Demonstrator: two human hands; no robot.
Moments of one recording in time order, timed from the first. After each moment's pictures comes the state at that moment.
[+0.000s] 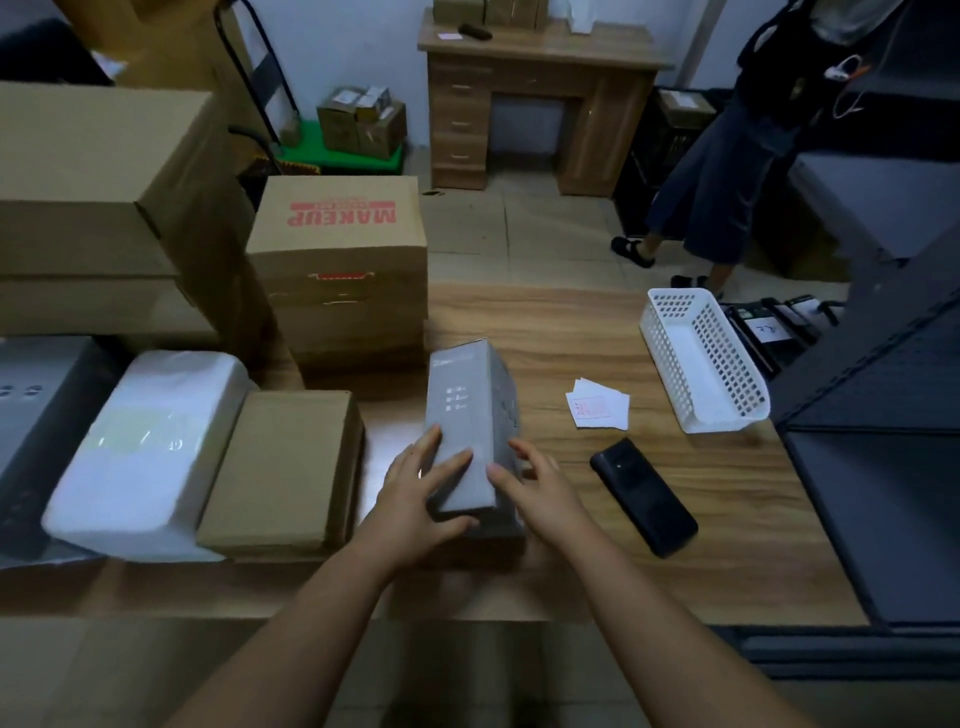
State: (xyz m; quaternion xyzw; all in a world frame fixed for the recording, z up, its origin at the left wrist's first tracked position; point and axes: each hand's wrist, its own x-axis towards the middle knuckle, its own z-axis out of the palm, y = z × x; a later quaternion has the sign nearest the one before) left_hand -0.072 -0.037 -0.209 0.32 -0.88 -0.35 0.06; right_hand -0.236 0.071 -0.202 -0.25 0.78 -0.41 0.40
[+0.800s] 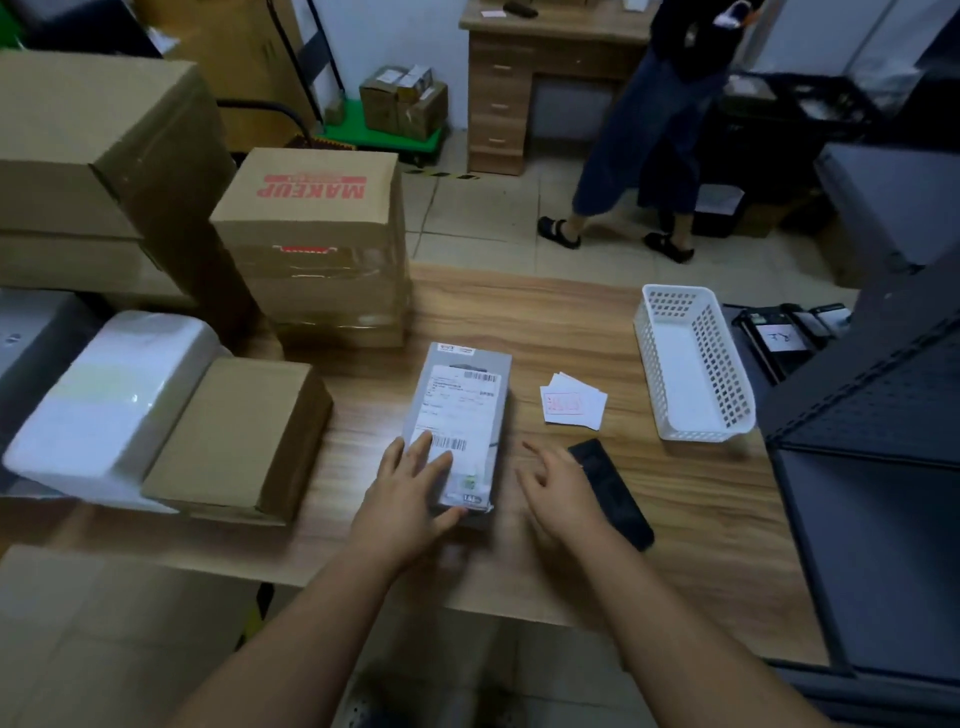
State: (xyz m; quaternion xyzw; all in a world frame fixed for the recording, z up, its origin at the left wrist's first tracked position) left_hand -0.138 0.026 -0.213 0.43 -0.88 -0.21 -0.04; right_hand -0.328 0.117 -0.232 -0.39 0.82 -0.29 0.30
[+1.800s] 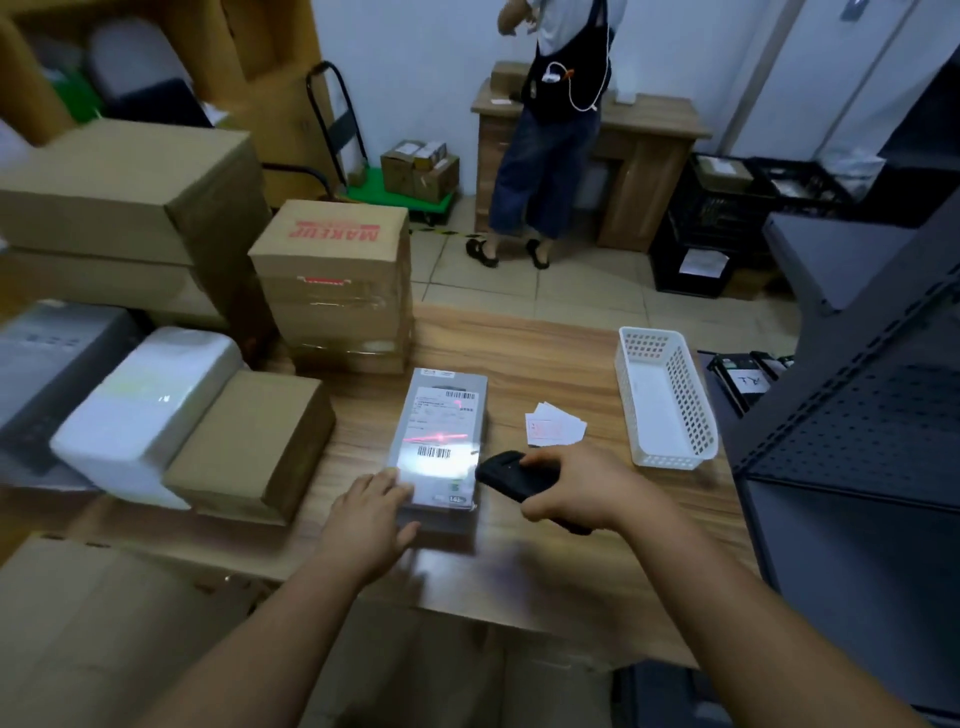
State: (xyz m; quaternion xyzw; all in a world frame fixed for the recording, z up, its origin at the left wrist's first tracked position) left_hand -0.108 0.049 -0.201 0.45 -0.88 -0.14 -0.04; right_hand -0.343 0.162 -0.079 -0.47 0.81 -0.06 0.34
